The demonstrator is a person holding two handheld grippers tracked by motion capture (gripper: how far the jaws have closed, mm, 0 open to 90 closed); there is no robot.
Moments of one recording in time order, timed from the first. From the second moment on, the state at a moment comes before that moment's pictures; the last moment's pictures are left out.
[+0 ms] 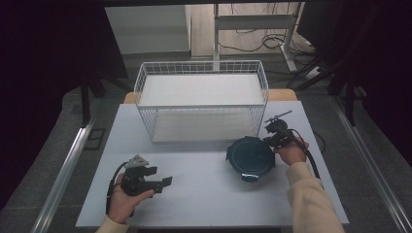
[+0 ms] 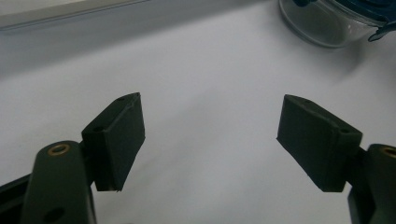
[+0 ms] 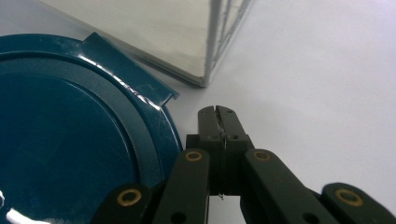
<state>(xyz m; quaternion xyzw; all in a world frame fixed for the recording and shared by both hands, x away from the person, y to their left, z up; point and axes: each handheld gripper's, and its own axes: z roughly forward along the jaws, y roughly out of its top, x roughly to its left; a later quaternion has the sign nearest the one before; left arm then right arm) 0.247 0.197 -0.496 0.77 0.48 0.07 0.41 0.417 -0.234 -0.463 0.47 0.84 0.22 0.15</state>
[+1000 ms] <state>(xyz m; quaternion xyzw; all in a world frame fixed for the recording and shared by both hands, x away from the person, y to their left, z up) 0.244 0.196 -0.493 0.77 0.48 0.08 0.42 0.376 -0.172 -0.473 0.39 0.89 0.20 0.13</state>
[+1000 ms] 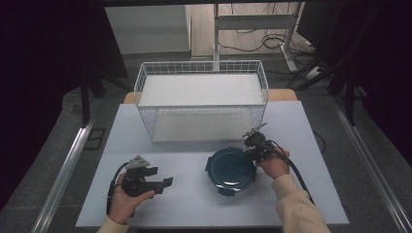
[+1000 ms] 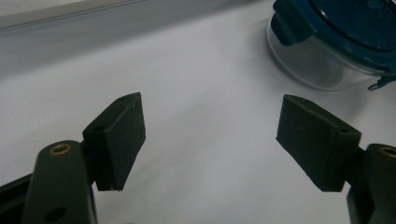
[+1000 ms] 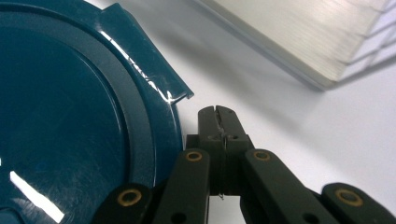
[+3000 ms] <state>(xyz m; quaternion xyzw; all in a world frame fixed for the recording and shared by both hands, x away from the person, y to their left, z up) 0.242 0.203 -0.490 0.76 0.49 0.08 0.42 0.268 -0.230 -0.473 0.42 0.79 0.43 0.09</state>
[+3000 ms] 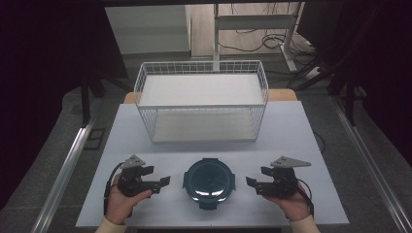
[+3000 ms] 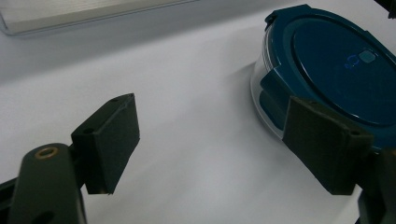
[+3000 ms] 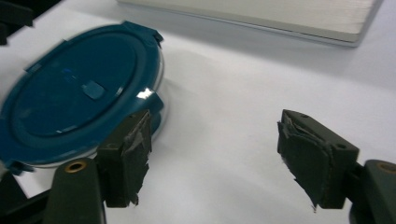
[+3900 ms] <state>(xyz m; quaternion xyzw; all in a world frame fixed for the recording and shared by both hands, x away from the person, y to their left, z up) 0.249 0.188 -0.482 0.73 0.52 0.02 0.44 0.269 -0.215 -0.472 0.48 0.76 0.44 0.02</state>
